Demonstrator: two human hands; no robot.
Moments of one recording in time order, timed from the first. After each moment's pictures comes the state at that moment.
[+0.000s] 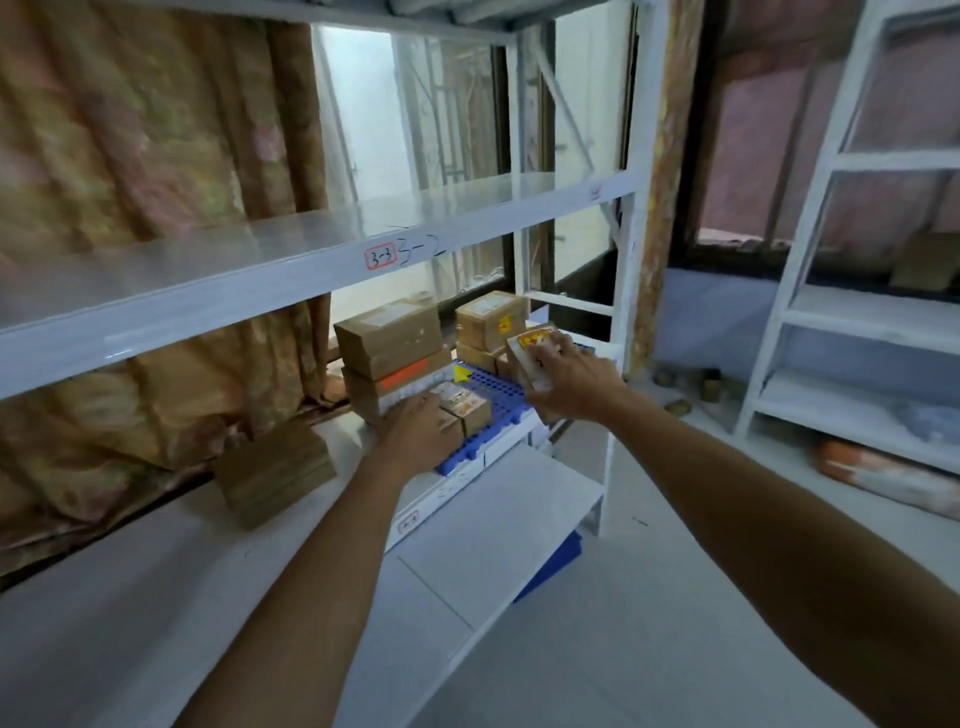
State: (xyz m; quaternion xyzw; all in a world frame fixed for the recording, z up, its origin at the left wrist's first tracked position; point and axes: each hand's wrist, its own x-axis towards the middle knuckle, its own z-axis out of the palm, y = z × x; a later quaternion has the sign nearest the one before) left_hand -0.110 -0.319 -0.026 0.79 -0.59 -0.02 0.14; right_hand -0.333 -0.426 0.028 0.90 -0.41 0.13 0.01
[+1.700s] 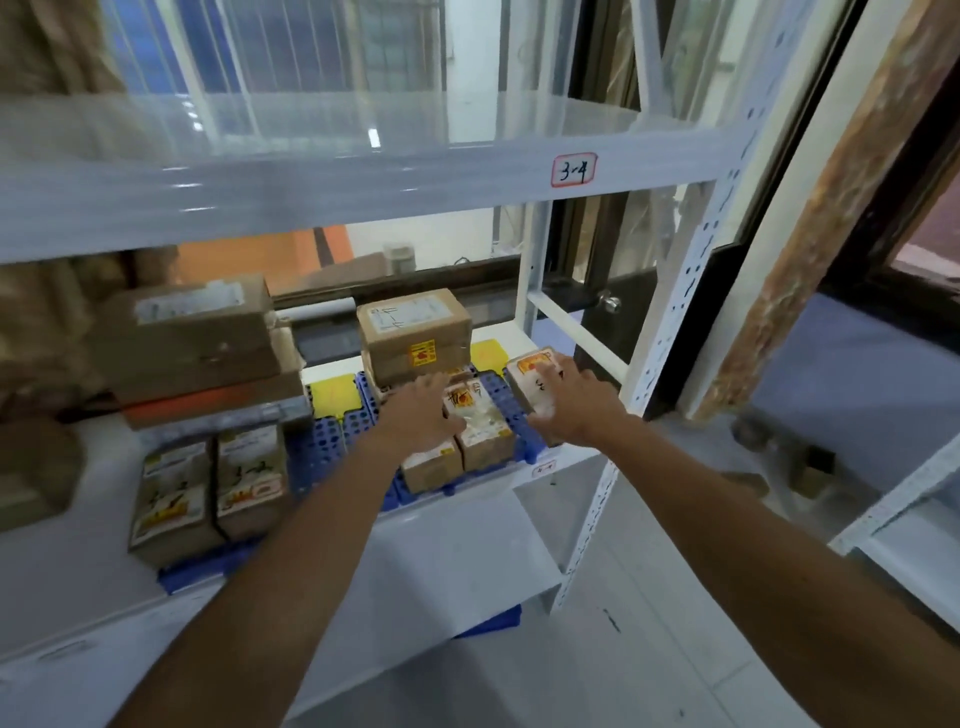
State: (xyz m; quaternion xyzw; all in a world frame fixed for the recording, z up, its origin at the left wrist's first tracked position) left_hand -0.147 -0.818 -0.113 0.88 -0.45 -0.07 0.13; right_hand -0.316 -0.998 -0.094 0.96 -0.27 0.01 -0.05
